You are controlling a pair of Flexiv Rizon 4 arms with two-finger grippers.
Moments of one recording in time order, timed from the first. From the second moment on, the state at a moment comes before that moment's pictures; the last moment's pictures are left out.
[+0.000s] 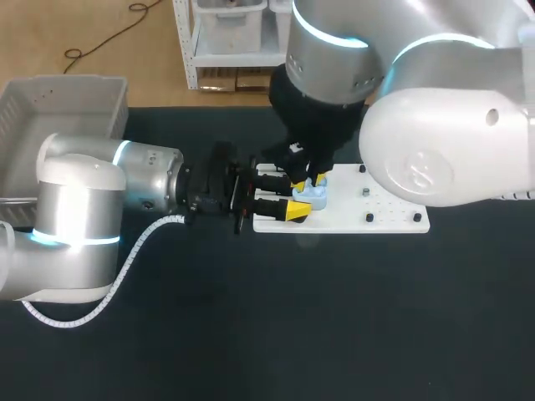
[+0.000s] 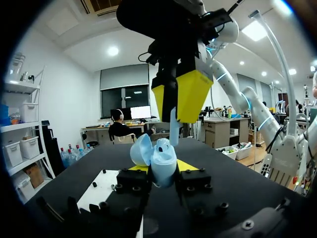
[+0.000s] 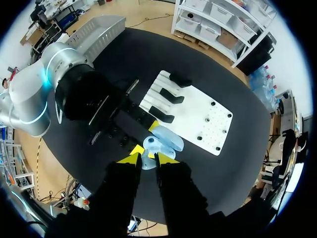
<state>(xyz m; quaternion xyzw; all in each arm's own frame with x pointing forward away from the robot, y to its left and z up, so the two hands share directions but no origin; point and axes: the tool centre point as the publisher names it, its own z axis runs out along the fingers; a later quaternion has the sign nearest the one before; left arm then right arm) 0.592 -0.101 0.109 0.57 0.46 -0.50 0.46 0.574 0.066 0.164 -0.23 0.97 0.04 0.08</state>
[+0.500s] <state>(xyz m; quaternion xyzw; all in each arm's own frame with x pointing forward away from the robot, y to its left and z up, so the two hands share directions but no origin) 0.592 -0.101 0.109 0.57 0.46 -0.50 0.46 0.578 0.065 0.156 -0.23 0.97 0.04 0.07</state>
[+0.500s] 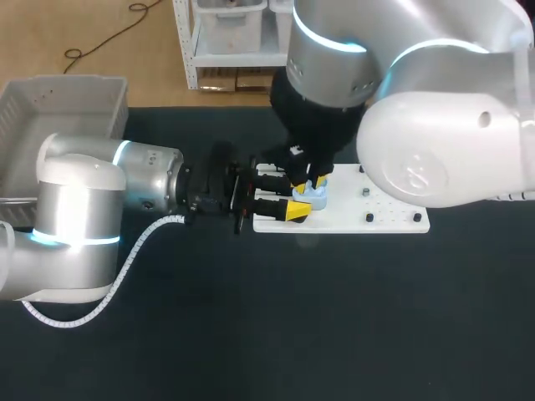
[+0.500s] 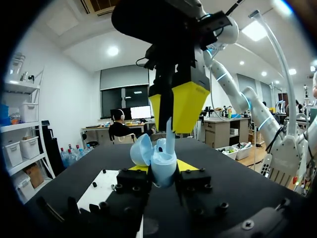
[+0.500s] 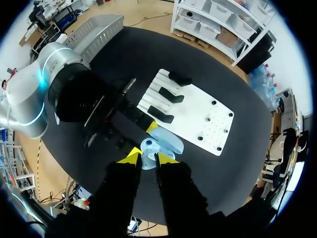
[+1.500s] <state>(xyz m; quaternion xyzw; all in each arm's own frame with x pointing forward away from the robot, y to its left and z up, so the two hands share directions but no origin) 0.592 -0.101 0.109 0.57 0.46 -0.50 0.46 0.585 0.065 0.152 -0.22 0.97 0.03 0.07</state>
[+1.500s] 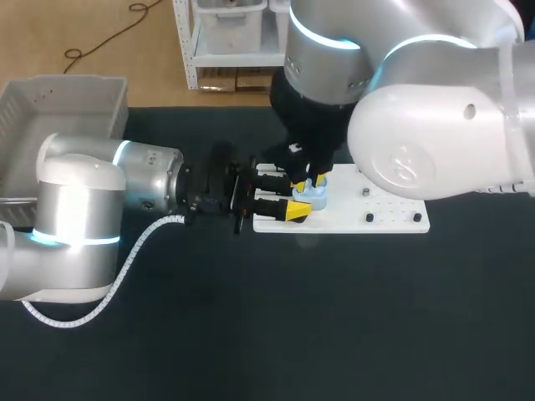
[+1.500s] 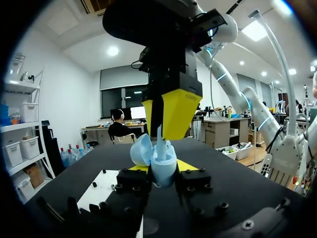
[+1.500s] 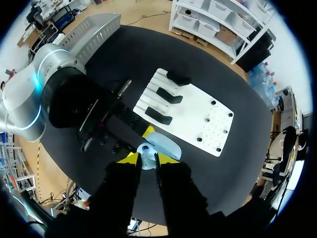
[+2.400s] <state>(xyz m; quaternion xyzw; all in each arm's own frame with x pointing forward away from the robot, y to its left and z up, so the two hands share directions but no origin) 0.592 -0.102 0.108 0.57 0.46 -0.50 0.46 0.590 0.067 0.145 -0.22 0.97 0.03 0.06</state>
